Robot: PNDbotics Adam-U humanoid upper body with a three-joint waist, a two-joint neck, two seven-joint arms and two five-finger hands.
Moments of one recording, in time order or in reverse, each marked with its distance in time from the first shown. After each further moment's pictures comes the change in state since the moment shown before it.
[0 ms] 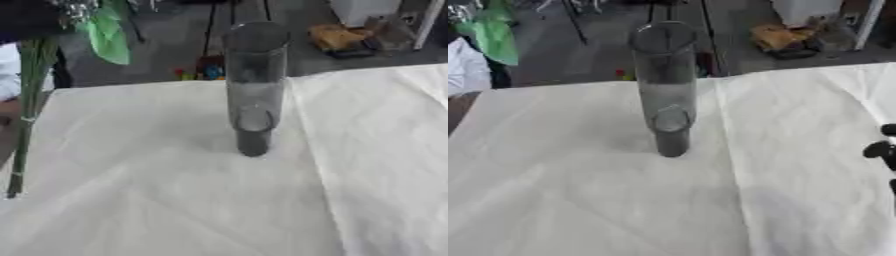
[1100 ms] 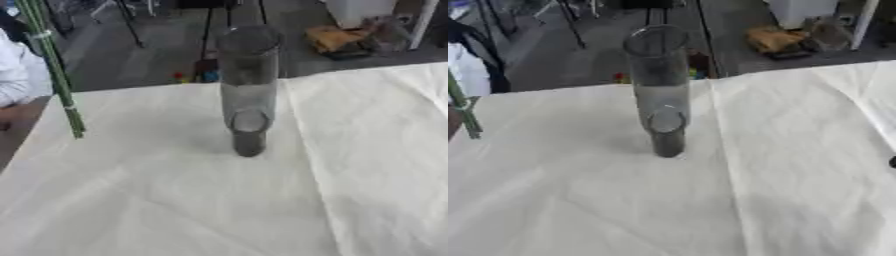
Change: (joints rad) left arm -0.116 0.017 0.060 0.077 0.363 -0.120 0.362; right arm 0.026 -0.010 0.001 0.000 -0.002 -0.018 0.016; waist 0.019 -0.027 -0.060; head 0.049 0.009
